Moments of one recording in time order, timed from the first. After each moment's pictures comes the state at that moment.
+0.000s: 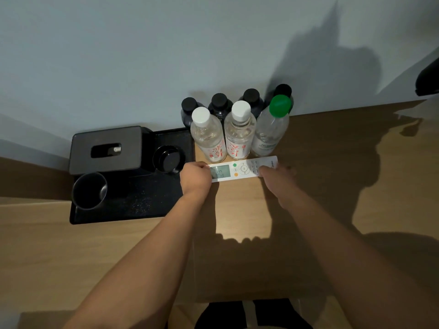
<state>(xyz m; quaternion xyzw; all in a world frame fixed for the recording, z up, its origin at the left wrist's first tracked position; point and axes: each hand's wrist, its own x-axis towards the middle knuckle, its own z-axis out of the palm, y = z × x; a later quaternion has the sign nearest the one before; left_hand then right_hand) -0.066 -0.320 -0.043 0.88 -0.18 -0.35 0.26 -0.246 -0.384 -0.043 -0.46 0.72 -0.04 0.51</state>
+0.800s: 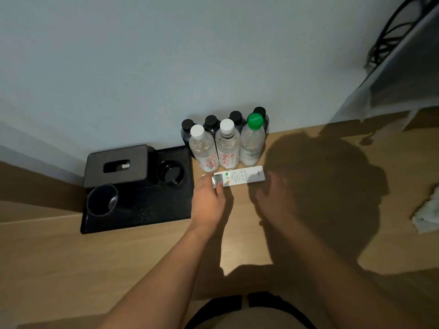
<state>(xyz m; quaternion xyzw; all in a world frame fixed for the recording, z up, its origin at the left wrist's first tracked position) -0.124 -0.269 0.004 0.83 -0.41 -0.25 0.28 -0.283 -0.321 0.037 -0.62 0.67 -0.09 0.40</state>
